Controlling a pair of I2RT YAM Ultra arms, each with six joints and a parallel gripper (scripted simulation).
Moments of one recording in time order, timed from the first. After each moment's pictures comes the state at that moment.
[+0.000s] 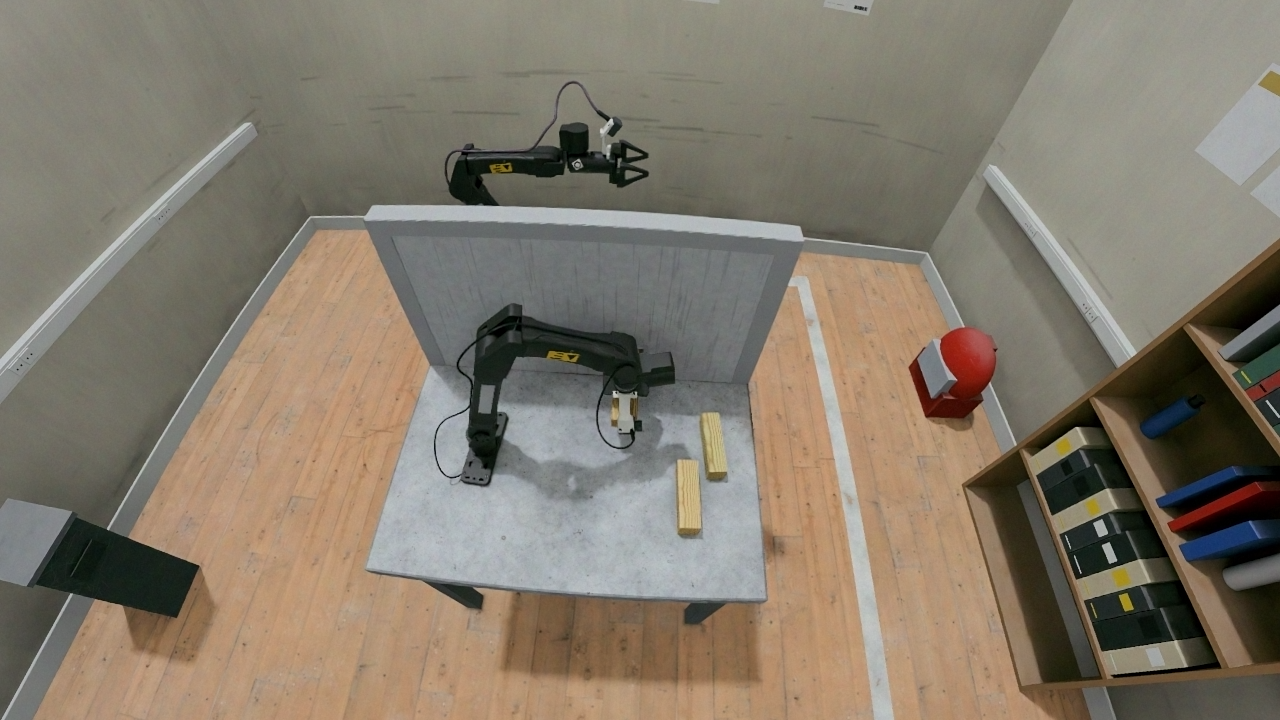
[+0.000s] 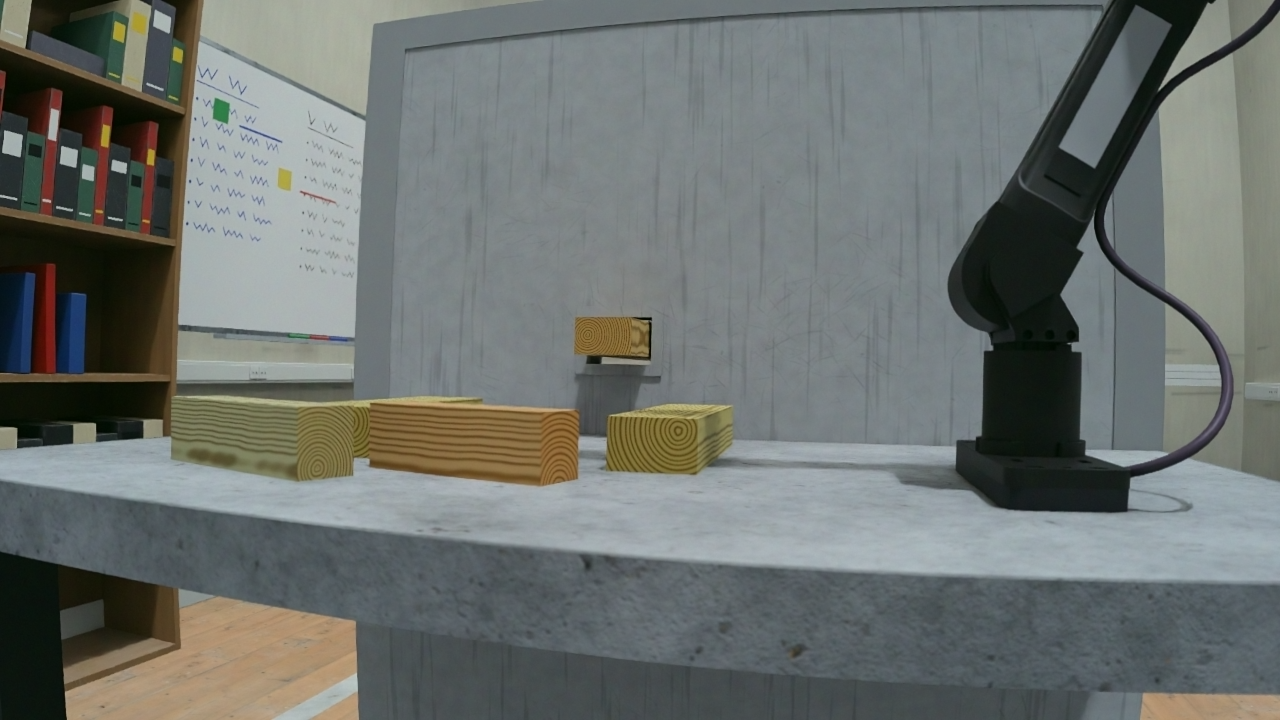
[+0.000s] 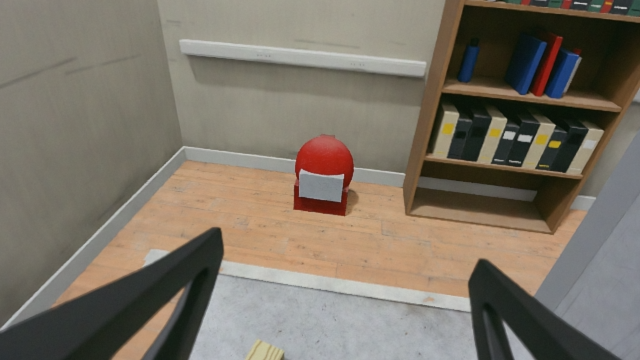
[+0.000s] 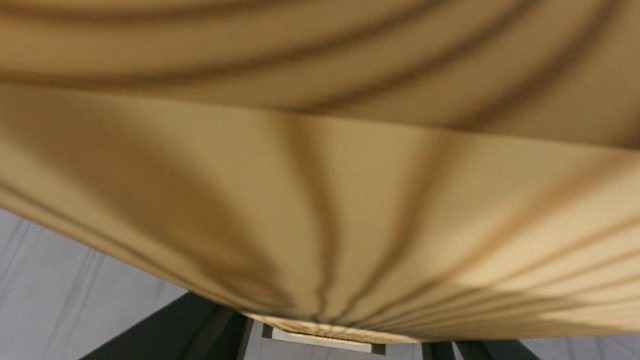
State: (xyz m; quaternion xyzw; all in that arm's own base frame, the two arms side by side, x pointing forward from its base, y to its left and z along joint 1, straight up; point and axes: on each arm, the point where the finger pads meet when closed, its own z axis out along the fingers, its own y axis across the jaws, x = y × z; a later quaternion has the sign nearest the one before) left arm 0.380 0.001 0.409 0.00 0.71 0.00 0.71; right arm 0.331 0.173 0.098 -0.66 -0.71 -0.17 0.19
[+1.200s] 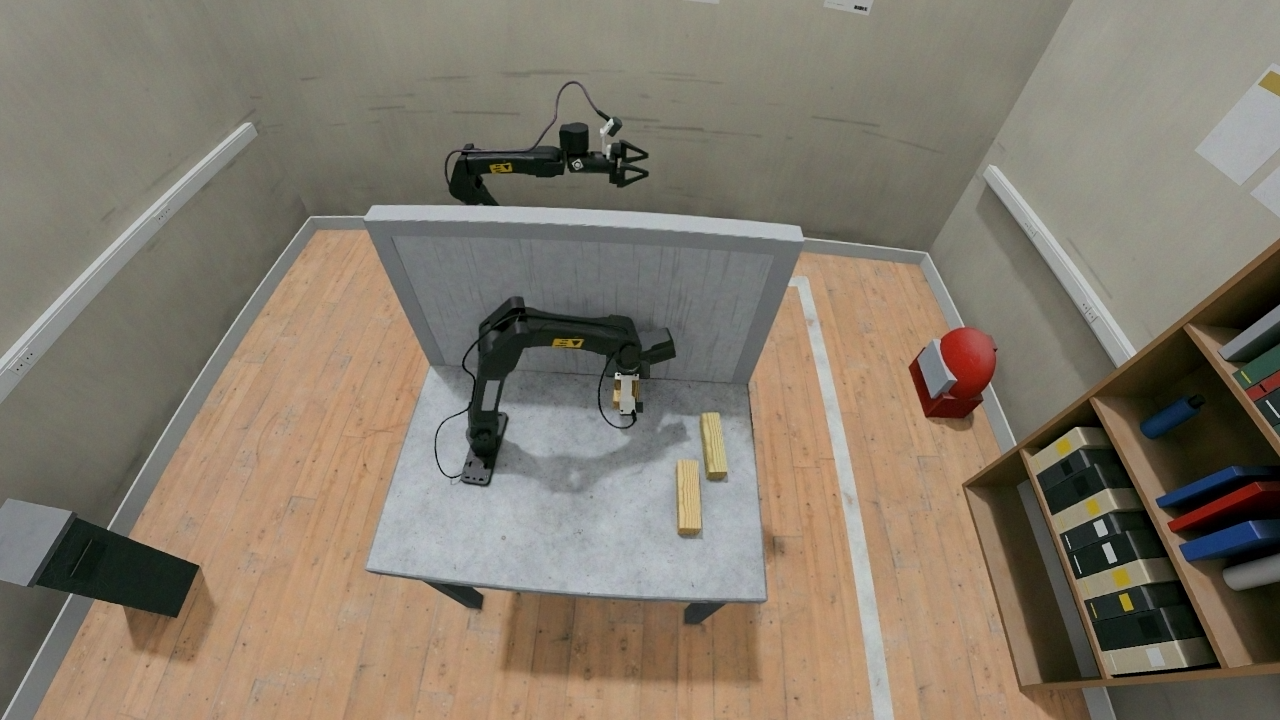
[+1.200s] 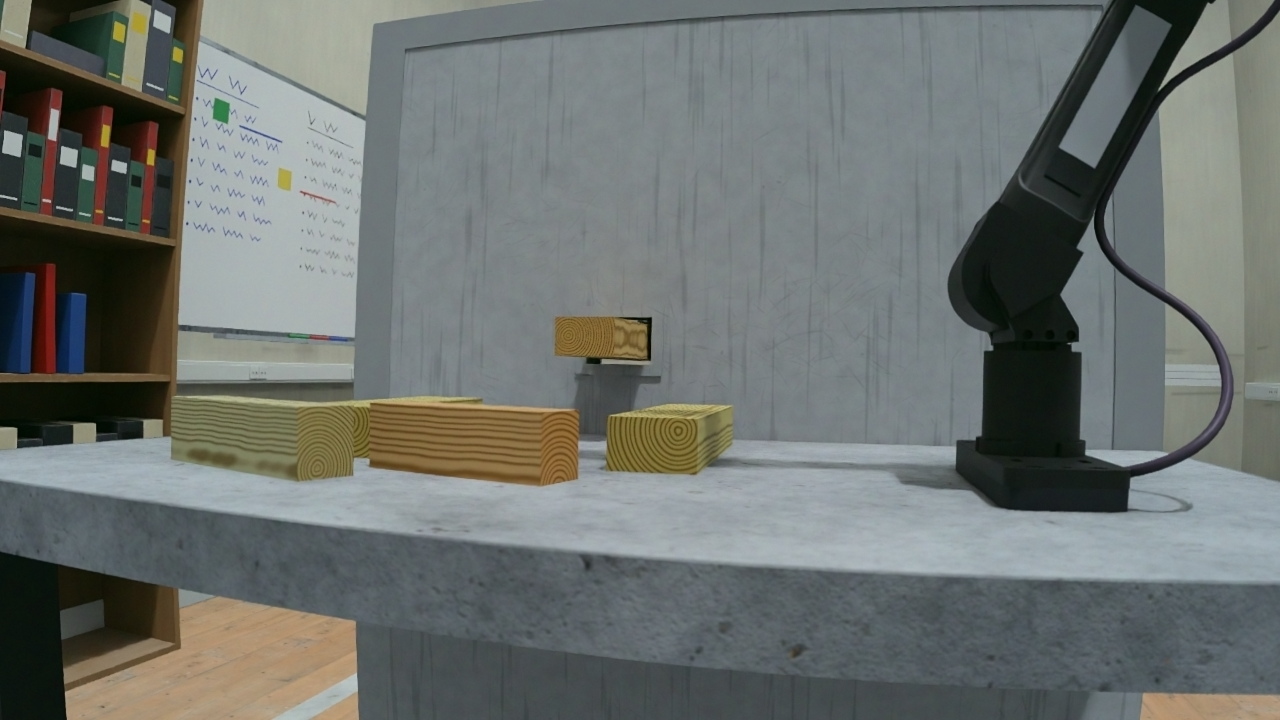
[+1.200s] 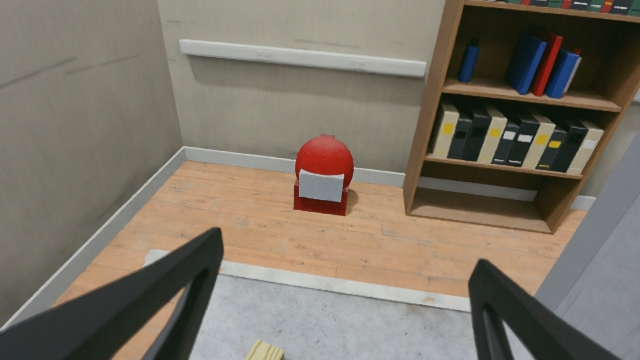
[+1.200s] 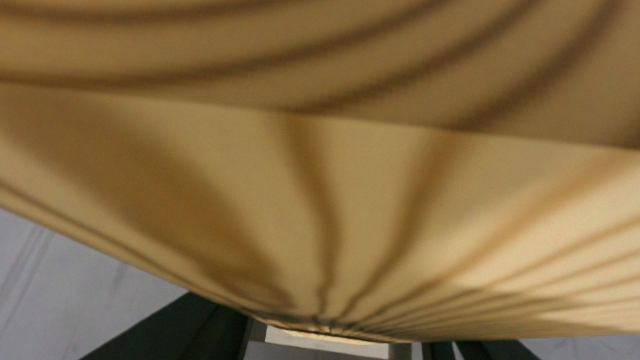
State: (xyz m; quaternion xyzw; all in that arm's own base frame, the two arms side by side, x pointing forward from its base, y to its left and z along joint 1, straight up) left arm 0.380 0.001 0.409 0.00 0.71 0.00 0.71; right arm 0.330 0.222 0.096 -0.66 -0.71 -0.17 0.18
